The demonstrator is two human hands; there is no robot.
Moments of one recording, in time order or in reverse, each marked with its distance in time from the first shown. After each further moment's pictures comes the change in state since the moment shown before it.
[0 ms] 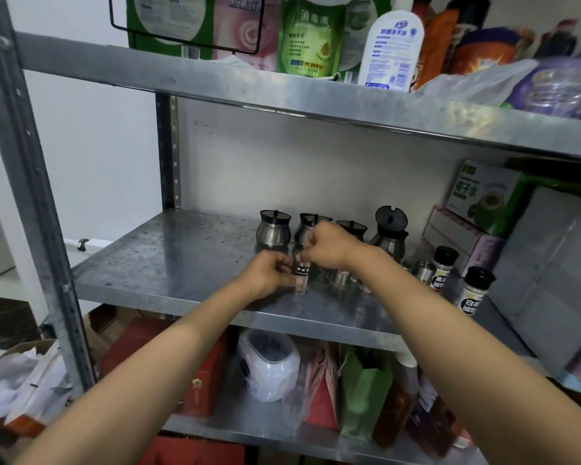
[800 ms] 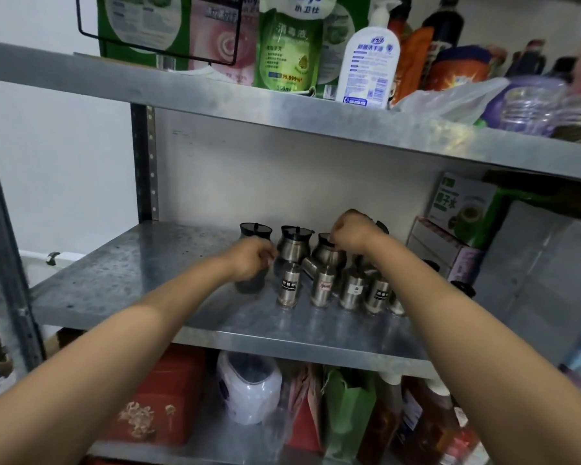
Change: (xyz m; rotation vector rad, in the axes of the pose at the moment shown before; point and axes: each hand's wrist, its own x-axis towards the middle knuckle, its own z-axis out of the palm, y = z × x) left_hand 0.046 0.032 -0.027 0.398 -0.026 0.084; right_hand 0.024 0.055 -0.062 -0.038 0.132 0.217
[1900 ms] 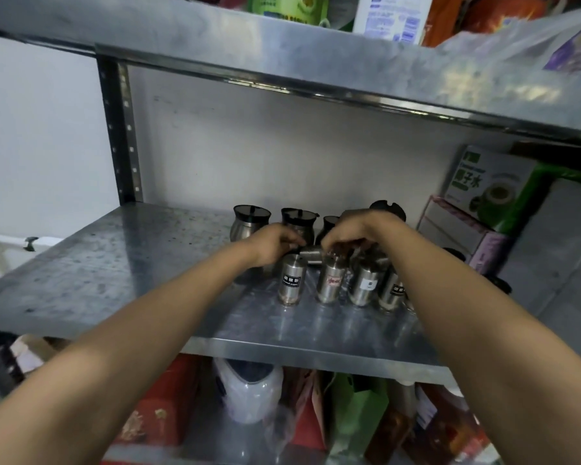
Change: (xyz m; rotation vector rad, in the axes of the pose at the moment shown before) left_hand 0.069 -0.013 0.040 -0.020 -0.123 0.097; right_hand 0.058 0.014 0.028 -0.022 -0.521 0.155
